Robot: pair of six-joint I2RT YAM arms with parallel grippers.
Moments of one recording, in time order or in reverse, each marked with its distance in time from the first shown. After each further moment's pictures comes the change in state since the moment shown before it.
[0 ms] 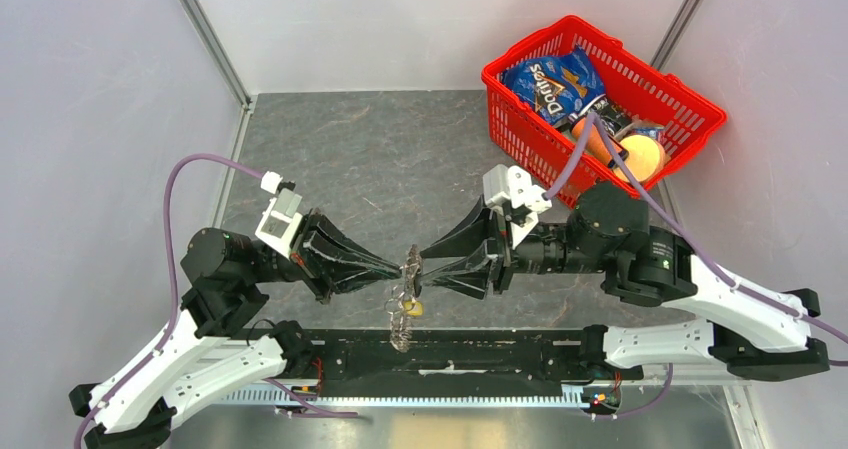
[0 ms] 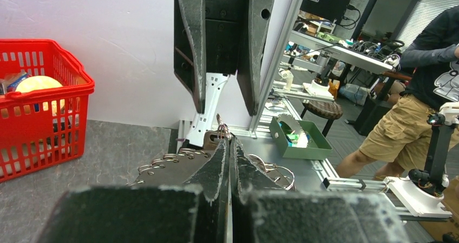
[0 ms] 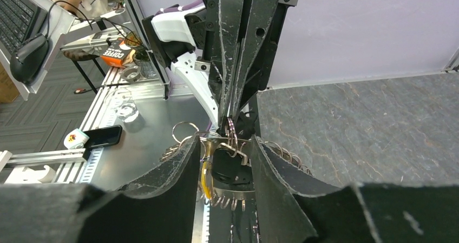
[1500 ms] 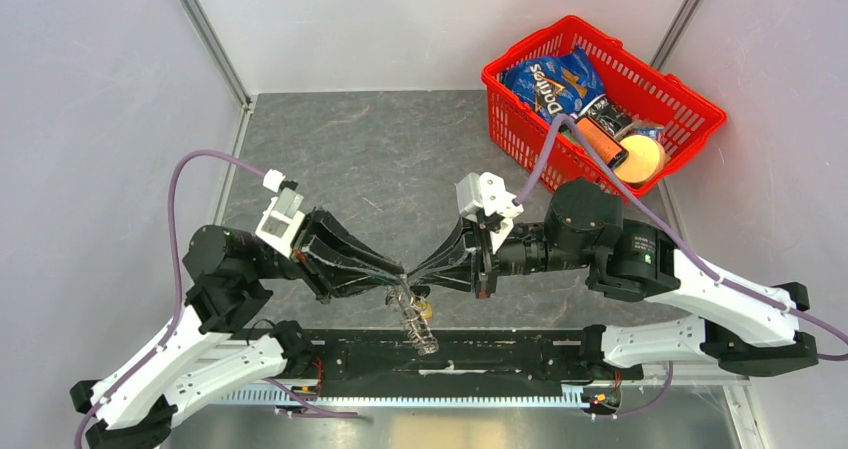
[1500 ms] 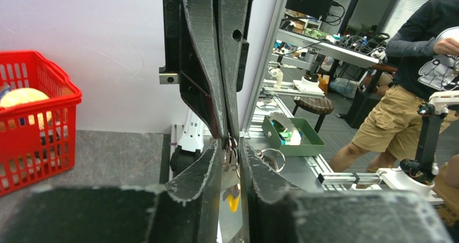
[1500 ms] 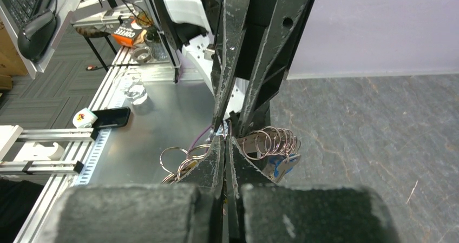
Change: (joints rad) left arm 0.000 0.018 -0.002 0.073 0.056 -0.015; right arm 0.000 0.071 0.037 -0.014 -0.078 -0.030
